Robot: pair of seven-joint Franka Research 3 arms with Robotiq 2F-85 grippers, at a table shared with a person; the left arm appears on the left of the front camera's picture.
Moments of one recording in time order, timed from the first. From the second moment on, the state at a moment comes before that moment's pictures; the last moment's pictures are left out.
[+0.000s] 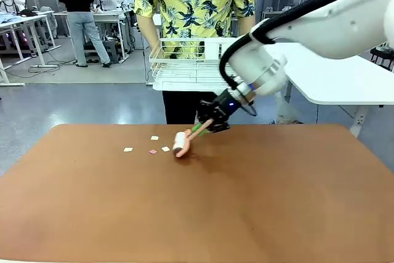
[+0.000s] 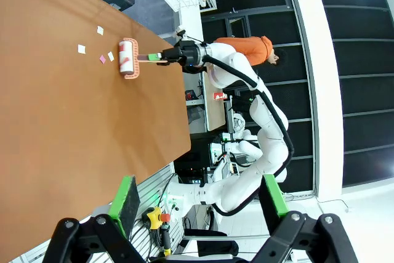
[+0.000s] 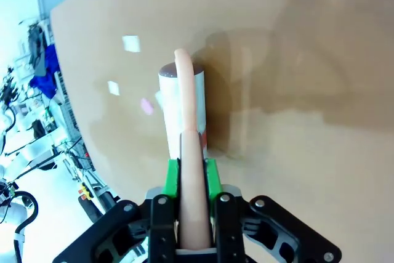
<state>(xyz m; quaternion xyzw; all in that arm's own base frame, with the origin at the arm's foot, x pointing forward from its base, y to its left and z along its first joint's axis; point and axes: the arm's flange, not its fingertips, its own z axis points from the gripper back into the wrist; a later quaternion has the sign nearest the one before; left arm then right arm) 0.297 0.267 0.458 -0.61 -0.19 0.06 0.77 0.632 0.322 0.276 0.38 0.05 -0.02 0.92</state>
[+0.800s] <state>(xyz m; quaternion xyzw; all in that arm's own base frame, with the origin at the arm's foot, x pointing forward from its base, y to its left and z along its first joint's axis) 0.297 0.267 0.458 -0.61 -0.19 0.06 0.77 0.602 0.507 0.270 0.39 0.04 0.07 0.92</state>
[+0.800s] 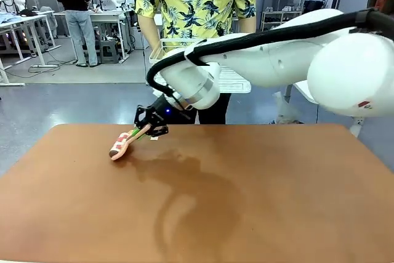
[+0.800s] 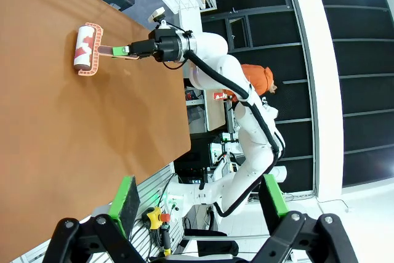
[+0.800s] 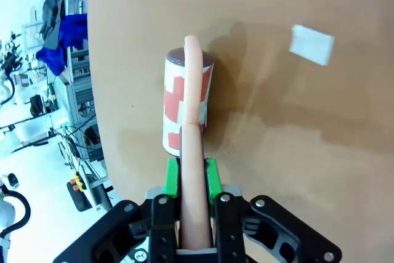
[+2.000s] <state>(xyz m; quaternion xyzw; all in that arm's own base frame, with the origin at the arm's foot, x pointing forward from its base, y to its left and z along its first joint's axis) 0.297 0.267 0.458 -0.61 -0.19 0.06 0.77 0.625 0.357 0.436 0.38 0.12 0.10 0.91</state>
